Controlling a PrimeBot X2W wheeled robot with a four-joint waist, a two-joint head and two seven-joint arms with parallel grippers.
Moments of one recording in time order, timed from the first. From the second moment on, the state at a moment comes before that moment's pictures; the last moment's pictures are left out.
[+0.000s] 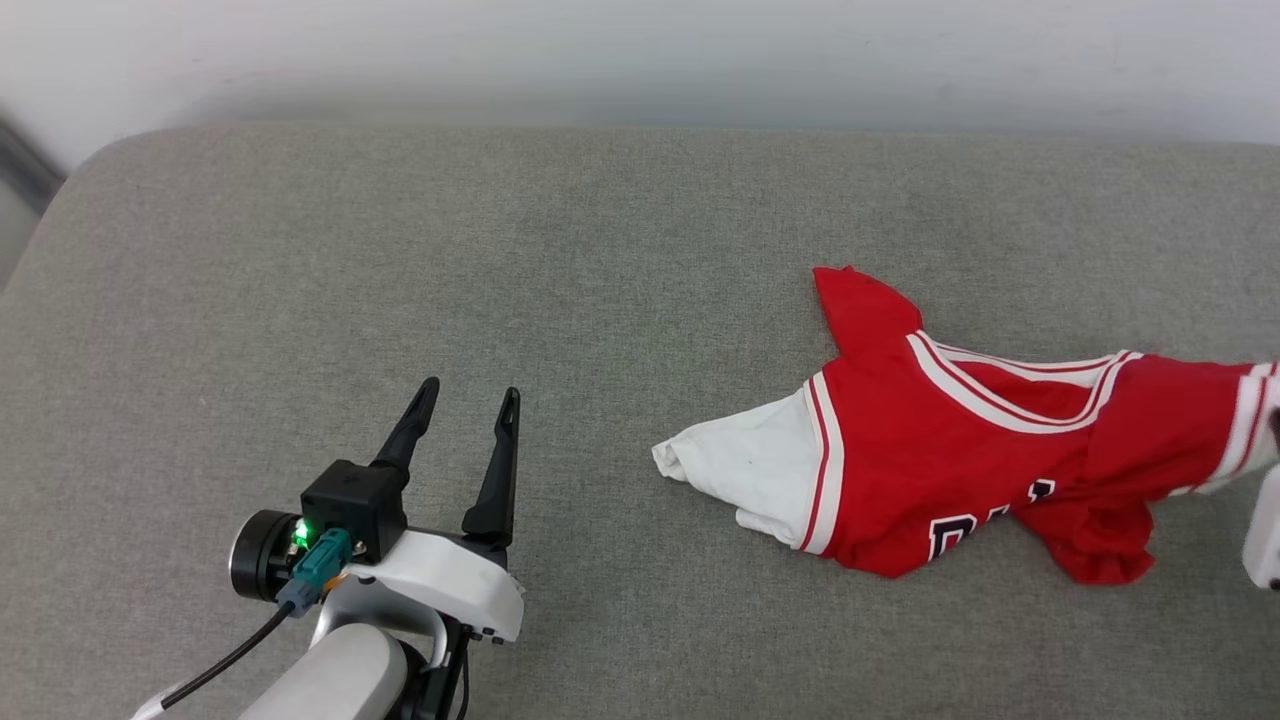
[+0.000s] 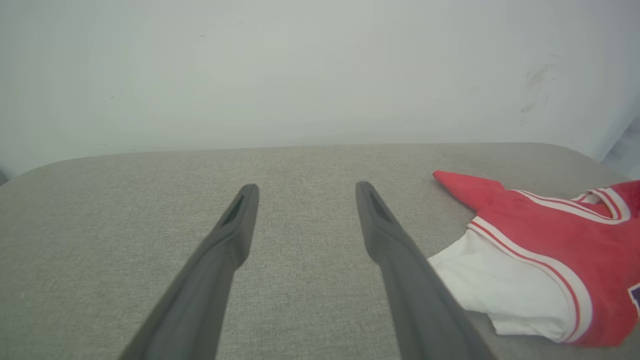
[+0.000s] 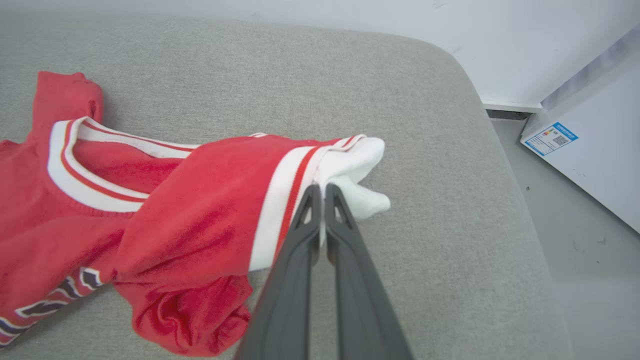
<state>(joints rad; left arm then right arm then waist) -0.31 0.45 -0.66 0.07 -0.64 0.33 -0.26 -0.23 -0.27 -0.26 0.10 0.13 0.13 0.53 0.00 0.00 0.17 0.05</state>
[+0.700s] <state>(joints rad) -0.31 0.47 -0.66 0.07 -0.64 0.33 -0.25 -0.07 -0.10 -0.31 0.17 0.14 0.13 0.38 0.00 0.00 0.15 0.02</state>
